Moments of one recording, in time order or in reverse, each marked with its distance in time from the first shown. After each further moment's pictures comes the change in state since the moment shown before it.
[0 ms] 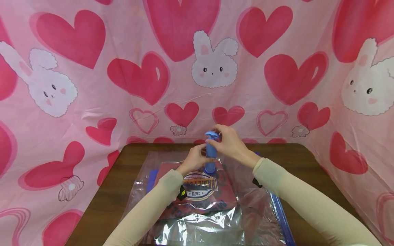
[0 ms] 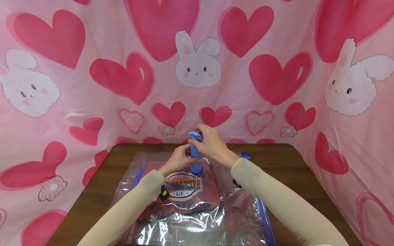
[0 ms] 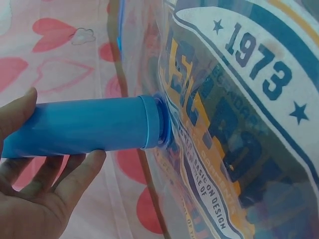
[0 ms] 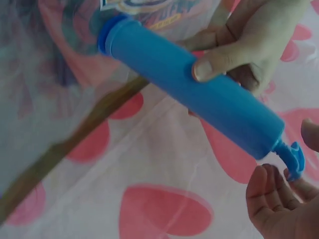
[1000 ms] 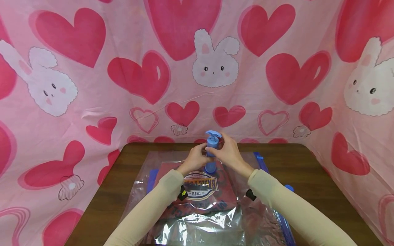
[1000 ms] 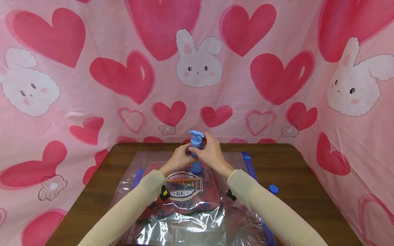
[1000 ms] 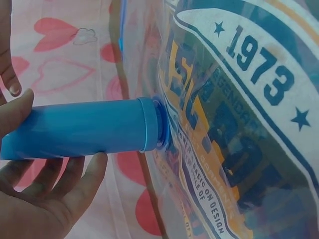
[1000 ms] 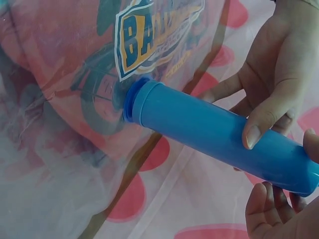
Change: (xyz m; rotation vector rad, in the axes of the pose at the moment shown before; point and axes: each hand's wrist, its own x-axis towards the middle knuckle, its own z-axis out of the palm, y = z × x) left_hand 0.002 -0.002 0.001 0.020 0.034 0.035; right_hand -0.026 0.016 0.041 0.155 0.107 0.257
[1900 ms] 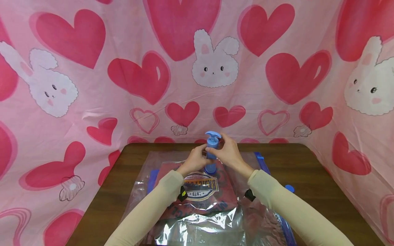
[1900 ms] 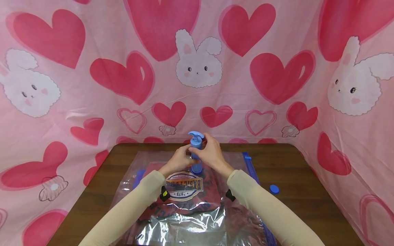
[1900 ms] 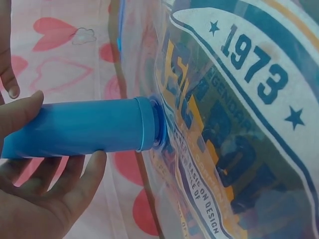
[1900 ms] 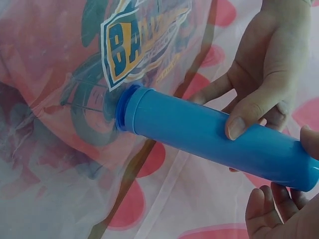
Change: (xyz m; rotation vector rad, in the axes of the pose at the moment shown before) left_hand -0.001 -0.004 0.001 -0.013 -0.034 0.036; right_hand 0.000 0.002 0.000 0.041 -0.015 0.070
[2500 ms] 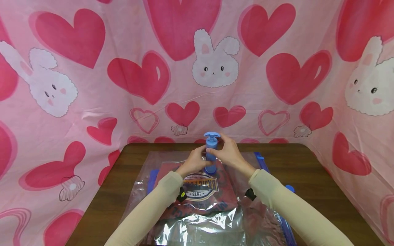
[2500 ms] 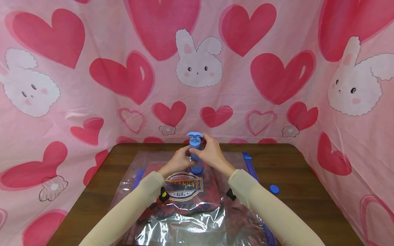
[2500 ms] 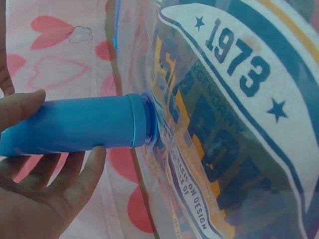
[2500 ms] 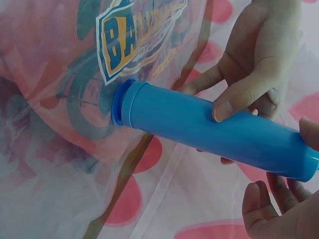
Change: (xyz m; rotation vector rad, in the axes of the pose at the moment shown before) left_hand -0.002 -0.005 -0.001 0.002 -0.030 -0.002; right_hand 0.001 -0.002 -0.004 -0.008 -0.061 -0.032
